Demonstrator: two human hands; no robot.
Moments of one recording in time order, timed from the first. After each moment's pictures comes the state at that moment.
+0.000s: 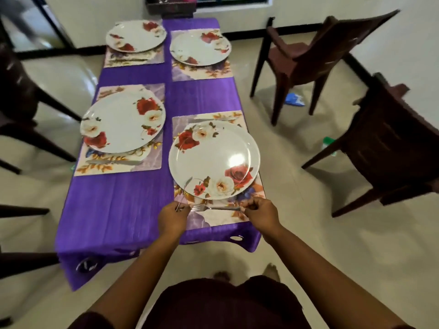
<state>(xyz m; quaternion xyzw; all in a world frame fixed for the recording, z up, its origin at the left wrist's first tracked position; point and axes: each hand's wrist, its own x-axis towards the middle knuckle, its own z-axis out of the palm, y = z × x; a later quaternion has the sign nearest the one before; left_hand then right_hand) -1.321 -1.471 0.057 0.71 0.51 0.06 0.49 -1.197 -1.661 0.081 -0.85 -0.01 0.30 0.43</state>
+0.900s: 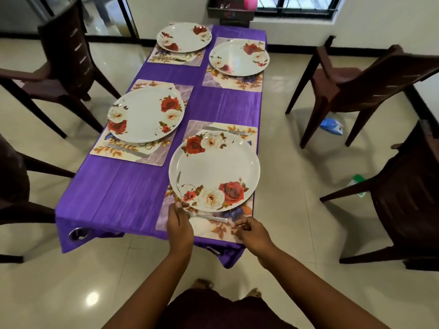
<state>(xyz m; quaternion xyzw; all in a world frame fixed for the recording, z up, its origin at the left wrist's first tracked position) -1.269 -1.573 0.081 0.50 0.59 0.31 0.55 -1.137 -1.692 0.076 -0.79 -0.10 0.48 0.38</state>
